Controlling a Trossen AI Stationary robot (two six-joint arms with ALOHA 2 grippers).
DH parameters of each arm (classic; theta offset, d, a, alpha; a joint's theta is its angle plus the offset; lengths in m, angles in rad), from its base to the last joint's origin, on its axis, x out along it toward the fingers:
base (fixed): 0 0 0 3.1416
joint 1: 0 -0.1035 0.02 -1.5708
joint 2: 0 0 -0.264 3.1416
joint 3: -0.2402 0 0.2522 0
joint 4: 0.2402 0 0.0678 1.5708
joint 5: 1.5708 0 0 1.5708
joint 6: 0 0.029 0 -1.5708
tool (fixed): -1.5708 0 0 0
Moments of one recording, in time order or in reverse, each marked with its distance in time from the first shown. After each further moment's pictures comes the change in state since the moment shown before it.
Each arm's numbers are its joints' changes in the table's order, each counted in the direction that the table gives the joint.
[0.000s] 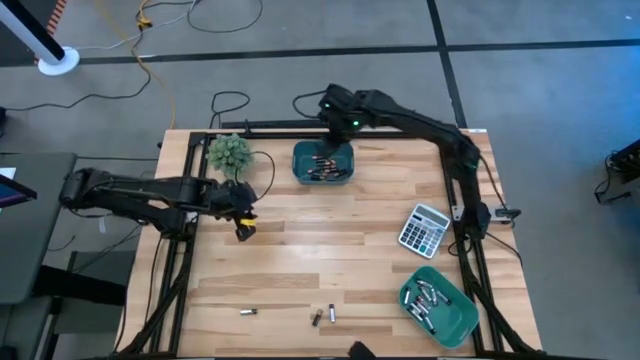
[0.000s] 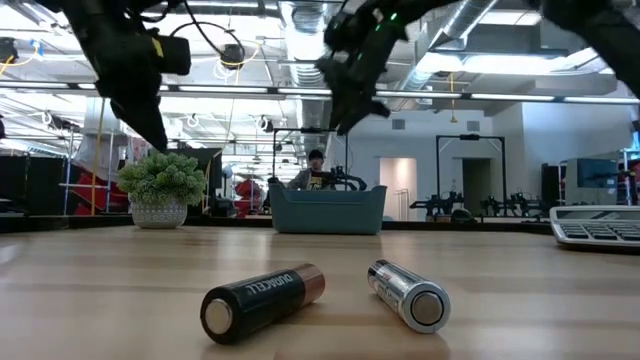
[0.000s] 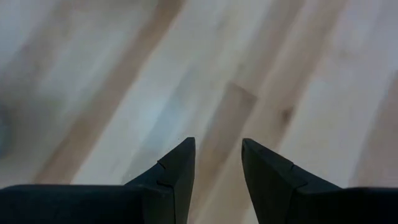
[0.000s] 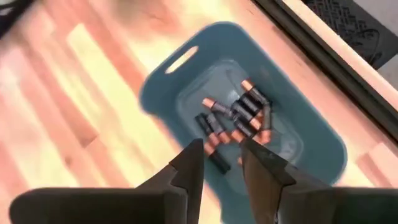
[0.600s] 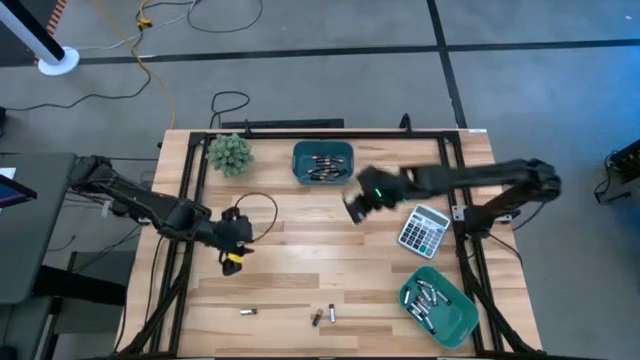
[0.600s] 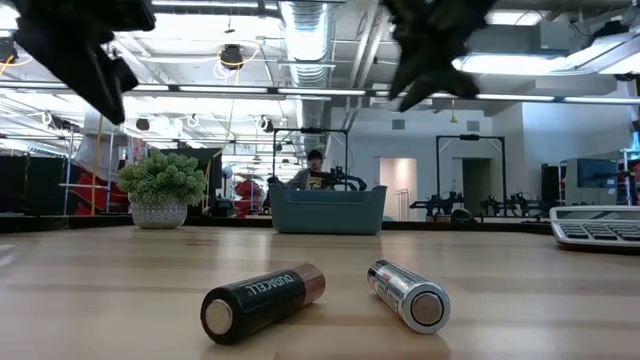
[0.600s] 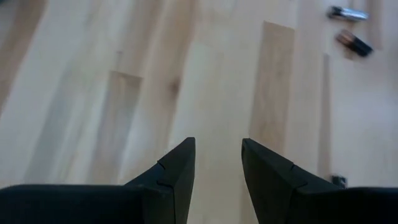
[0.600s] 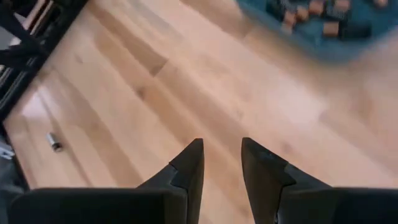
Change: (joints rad) left arm 0.396 0.000 0.000 -0.066 0.003 -0.092; right arm -0.431 0.638 0.887 -0.442 -0.213 0.542
